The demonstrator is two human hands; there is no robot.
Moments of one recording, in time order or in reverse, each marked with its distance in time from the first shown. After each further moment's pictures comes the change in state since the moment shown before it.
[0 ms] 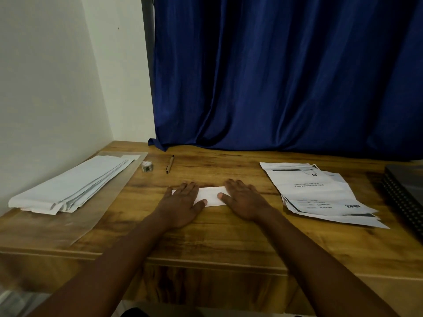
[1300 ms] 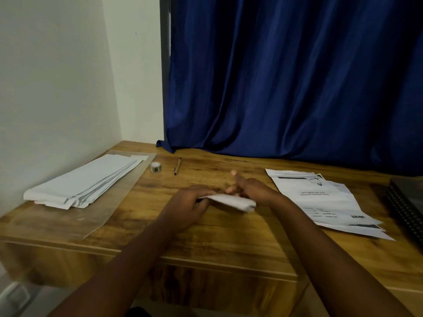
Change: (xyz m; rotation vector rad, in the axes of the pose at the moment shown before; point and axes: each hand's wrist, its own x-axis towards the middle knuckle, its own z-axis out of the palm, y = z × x) left_hand -0.024 0.001 -0.005 -0.549 0.499 0.317; right_hand -0.011 -0.024 -0.058 0.787 -0.054 0.244
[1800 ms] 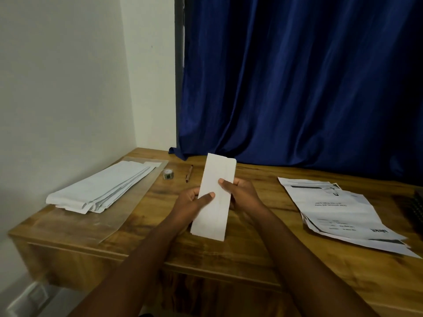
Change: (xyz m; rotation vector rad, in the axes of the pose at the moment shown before) left_hand 0.008 0.001 -0.007 -0.739 0.171 -0.581; right_hand 0.009 -0.027 0.059 0.635 0.073 -0.215
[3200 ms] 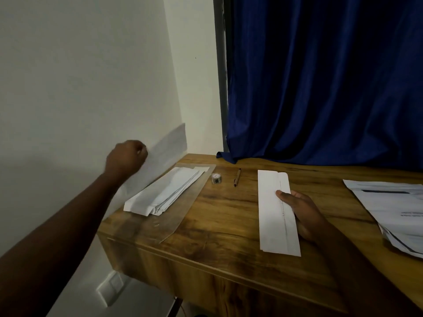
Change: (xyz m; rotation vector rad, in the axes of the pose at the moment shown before) left_hand 0.007 0.126 -0.260 1.317 0.692 0.143; right_hand 0.015 0.025 -0.014 0.245 0.000 0.188
